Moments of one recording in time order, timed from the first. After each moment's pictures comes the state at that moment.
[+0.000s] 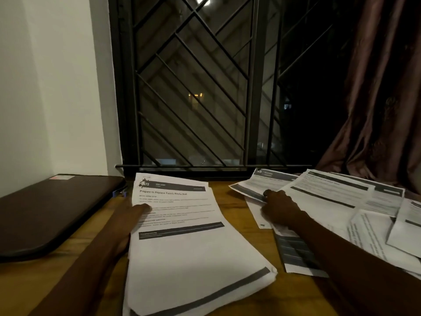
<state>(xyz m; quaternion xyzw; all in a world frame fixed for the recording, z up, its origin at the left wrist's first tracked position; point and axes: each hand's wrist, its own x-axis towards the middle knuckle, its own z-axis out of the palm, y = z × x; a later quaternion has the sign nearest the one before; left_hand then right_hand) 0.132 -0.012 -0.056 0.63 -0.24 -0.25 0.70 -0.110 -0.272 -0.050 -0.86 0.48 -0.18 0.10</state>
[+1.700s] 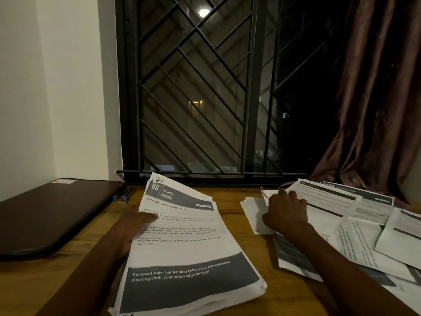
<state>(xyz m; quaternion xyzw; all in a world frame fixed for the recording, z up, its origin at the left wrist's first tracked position) 0.167 -0.022 -0.087 0.69 -0.25 -0.27 0.63 -0.139 -0.207 -0.015 -0.85 0.51 -0.15 -0.08</state>
